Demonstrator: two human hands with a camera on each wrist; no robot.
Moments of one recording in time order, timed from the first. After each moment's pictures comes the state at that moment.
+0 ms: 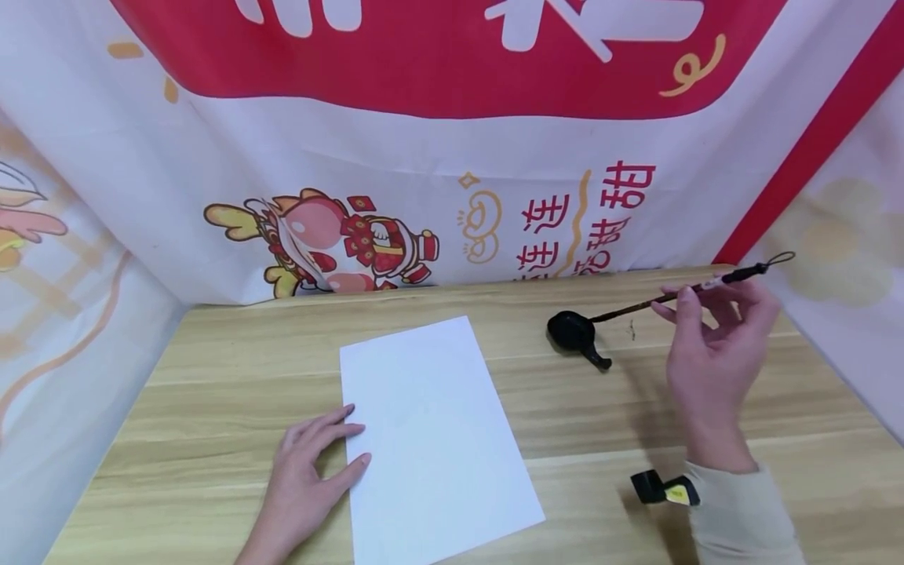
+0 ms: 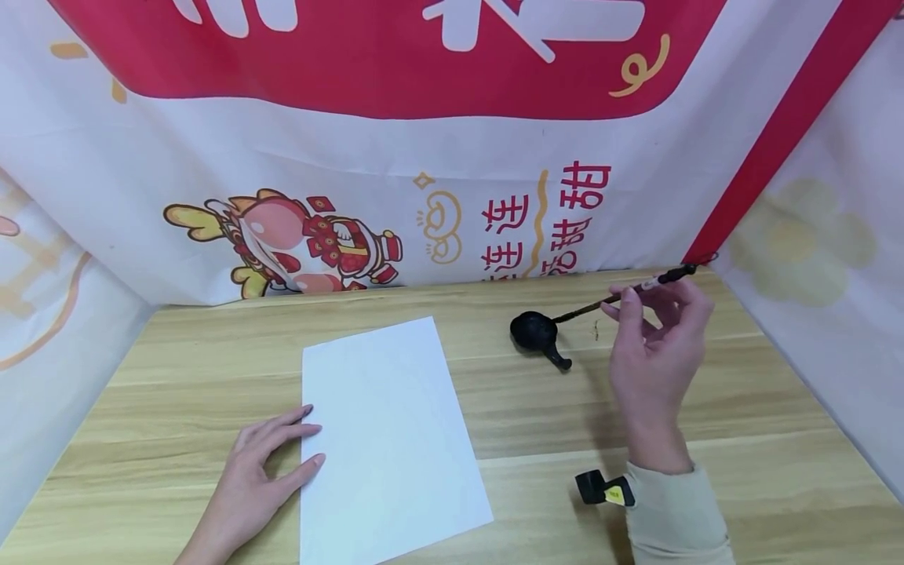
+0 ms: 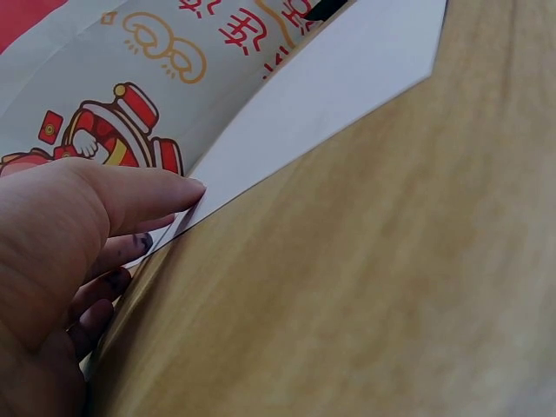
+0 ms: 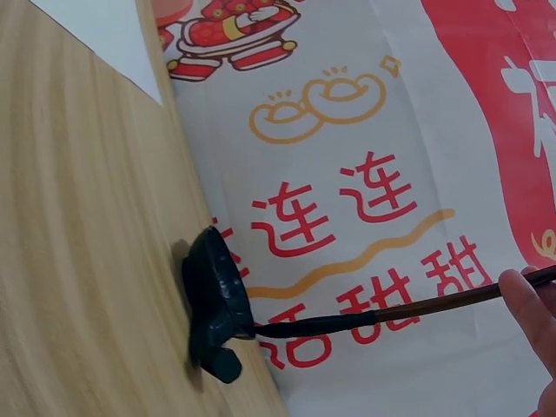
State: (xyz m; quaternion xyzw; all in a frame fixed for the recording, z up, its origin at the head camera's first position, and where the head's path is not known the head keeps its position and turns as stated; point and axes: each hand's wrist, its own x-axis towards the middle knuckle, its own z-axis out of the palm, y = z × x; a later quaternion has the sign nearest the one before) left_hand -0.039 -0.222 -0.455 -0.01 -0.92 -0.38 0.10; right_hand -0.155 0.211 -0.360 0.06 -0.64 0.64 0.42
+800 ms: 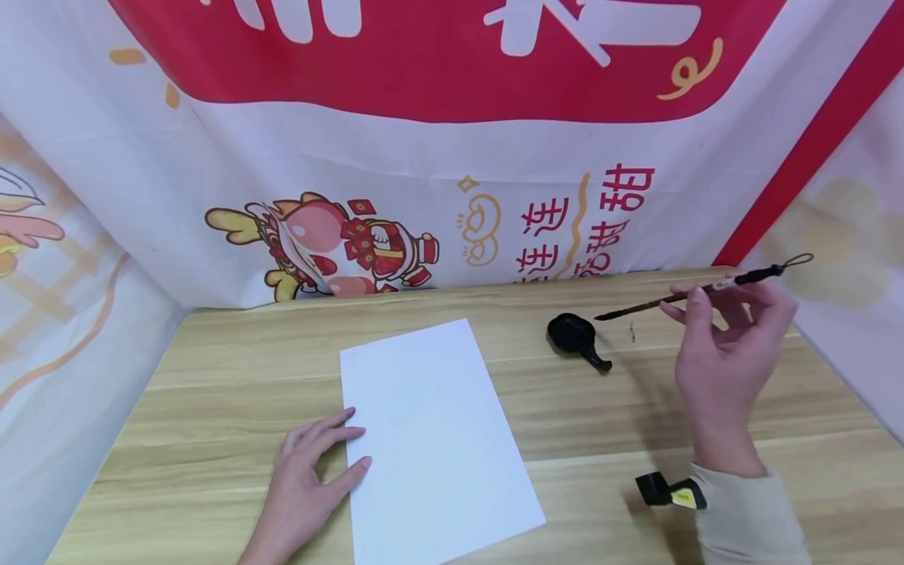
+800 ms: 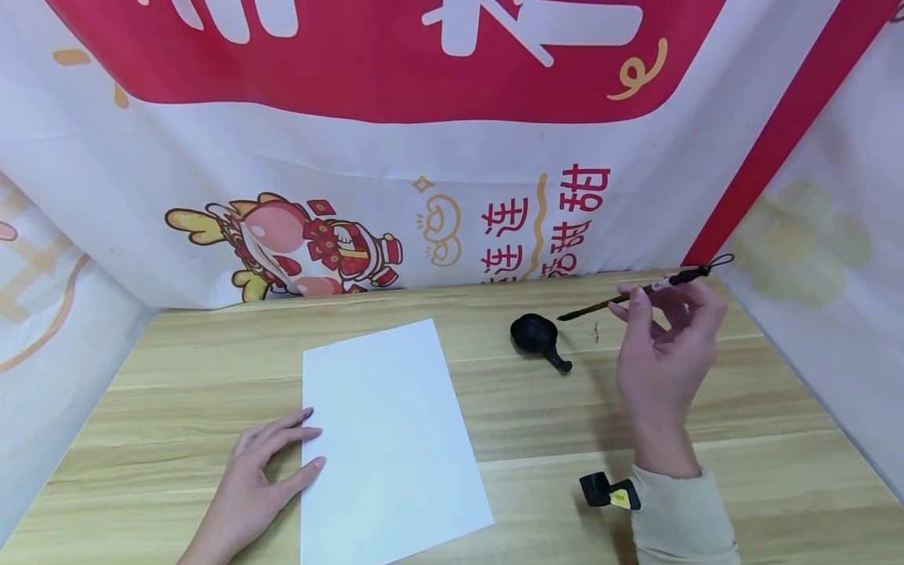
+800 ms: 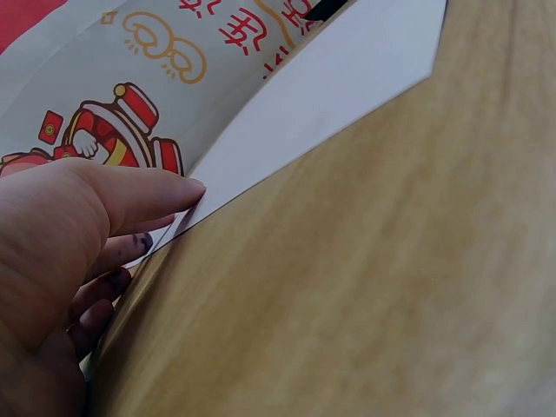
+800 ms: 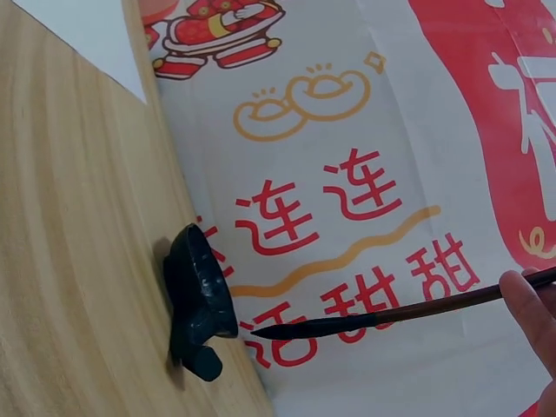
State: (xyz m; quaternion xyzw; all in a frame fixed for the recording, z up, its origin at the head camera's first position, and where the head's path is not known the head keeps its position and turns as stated) left_hand -0.038 -0.222 -0.455 0.00 -0.92 -0.38 0.09; right_hand -0.153 0.214 -0.355 0.08 -0.61 0.66 0.43
